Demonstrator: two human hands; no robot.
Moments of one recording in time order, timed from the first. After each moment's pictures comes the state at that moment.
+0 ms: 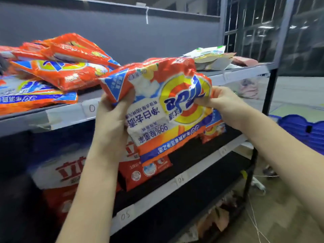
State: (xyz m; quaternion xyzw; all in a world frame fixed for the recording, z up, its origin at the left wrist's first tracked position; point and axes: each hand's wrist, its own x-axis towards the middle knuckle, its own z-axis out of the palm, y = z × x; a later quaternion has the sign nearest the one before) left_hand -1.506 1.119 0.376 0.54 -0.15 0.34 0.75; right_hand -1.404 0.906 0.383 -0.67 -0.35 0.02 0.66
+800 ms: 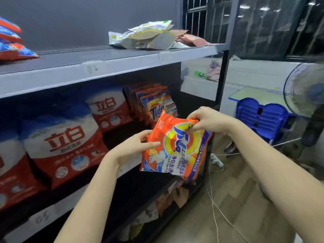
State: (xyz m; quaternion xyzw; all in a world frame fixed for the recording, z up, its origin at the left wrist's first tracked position) left_hand -1.380 0.956 0.245 0.74 -0.07 -0.12 0.66; right_hand -1.309 0.713 0.296 -0.90 -0.29 0.07 0.32
